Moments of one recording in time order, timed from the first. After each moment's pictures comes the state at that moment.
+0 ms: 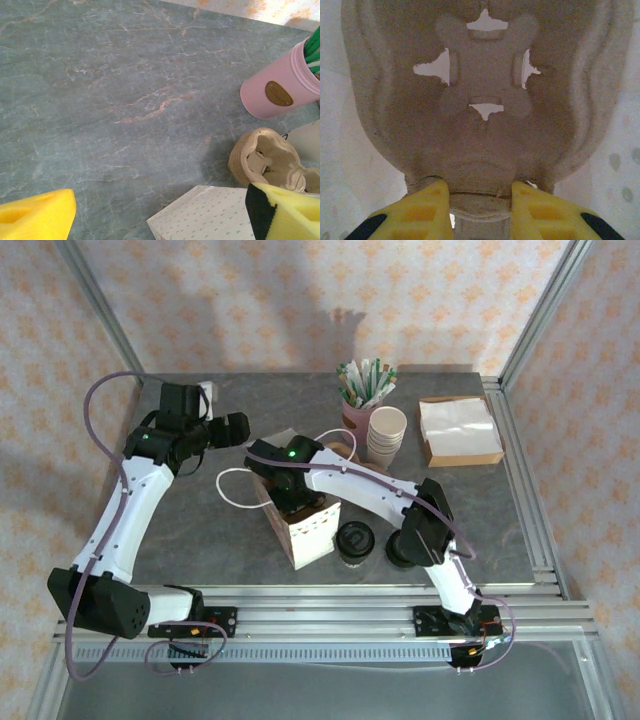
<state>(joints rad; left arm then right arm) -0.12 1.28 1.35 -0.81 0.07 -0.31 1.04 2.10 2.03 -1.35 0.12 0.48</state>
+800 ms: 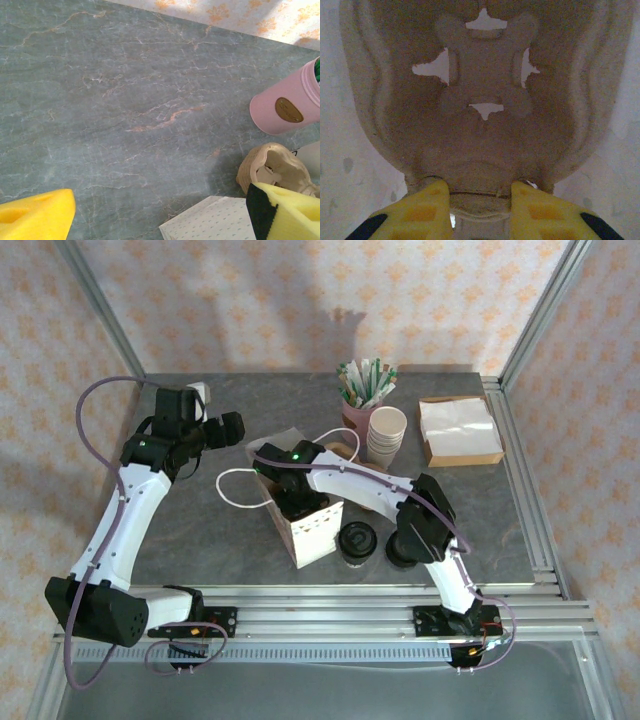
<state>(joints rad) -0.10 1.25 1.30 -0.77 0.03 -0.33 1.00 2.10 1.88 -1.23 0.05 0.50</state>
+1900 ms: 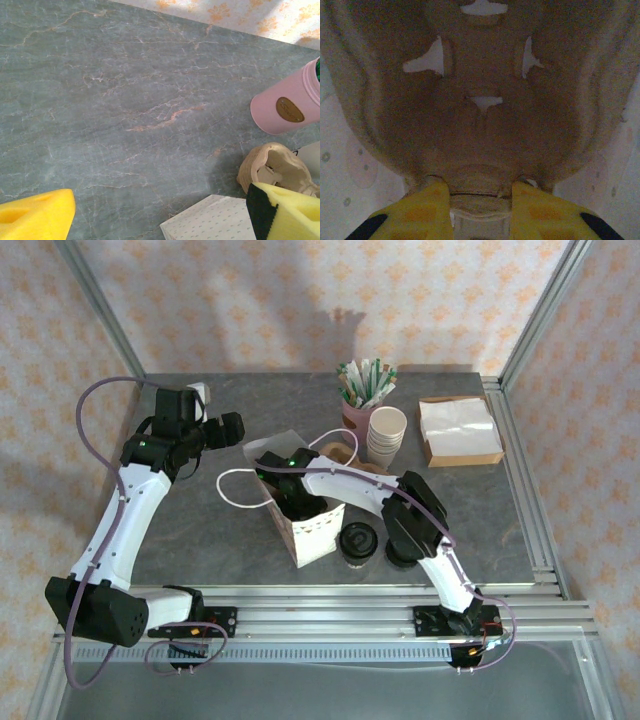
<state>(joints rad) -0.10 1.25 1.30 -0.77 0.03 -0.33 0.98 2.17 1.83 -1.17 -0.01 0.50</state>
